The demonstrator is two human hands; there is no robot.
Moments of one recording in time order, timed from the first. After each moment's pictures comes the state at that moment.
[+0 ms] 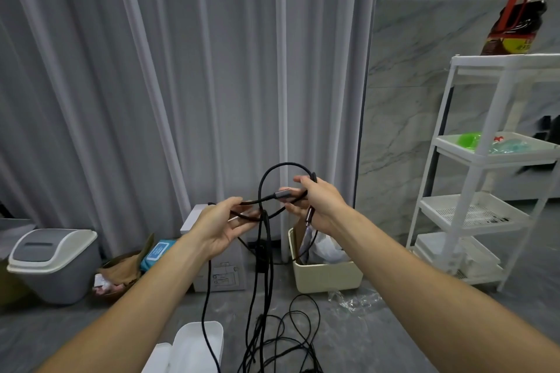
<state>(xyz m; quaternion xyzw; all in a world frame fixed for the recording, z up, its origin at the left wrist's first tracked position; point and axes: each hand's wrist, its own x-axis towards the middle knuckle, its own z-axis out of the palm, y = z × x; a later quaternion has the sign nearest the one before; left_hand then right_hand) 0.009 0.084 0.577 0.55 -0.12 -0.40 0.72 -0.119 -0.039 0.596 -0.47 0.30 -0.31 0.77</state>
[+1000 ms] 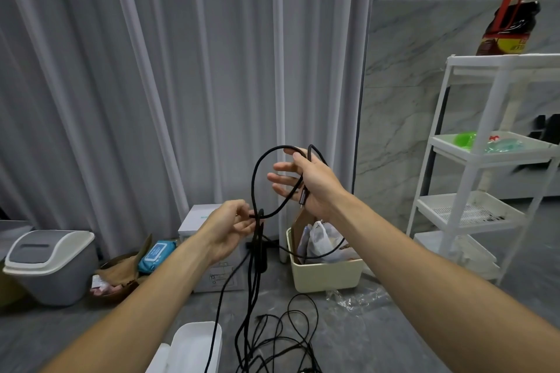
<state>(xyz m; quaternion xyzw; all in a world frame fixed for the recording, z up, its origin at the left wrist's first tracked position) 0.004 0.080 0.570 0.53 -0.13 -0.45 0.71 -0.119 -0.041 0.620 -0.51 0.20 -0.32 0.77</state>
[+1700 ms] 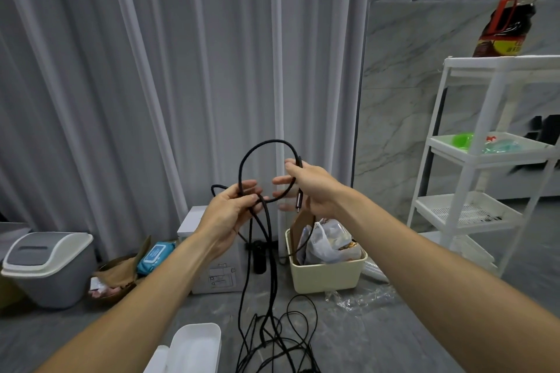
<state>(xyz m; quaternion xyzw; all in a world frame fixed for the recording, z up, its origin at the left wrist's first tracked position) -0.001 0.074 0.580 0.52 -0.24 -0.36 0.74 -0.125 -0.039 0.627 -0.62 0.28 -0.22 0.70</state>
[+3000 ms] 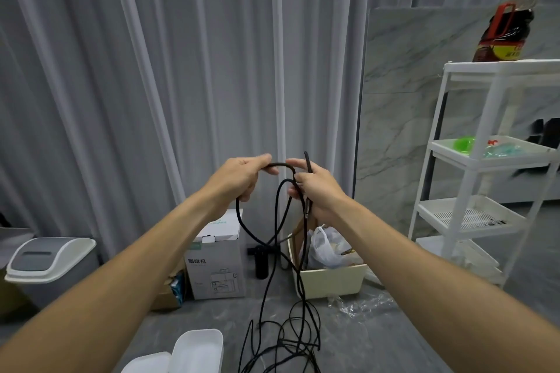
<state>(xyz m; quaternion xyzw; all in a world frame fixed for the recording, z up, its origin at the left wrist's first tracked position) -0.009 0.074 0.656 0.70 -0.43 -0.24 0.52 -0.118 -0.045 0.619 -0.61 0.30 -0.34 0.65</state>
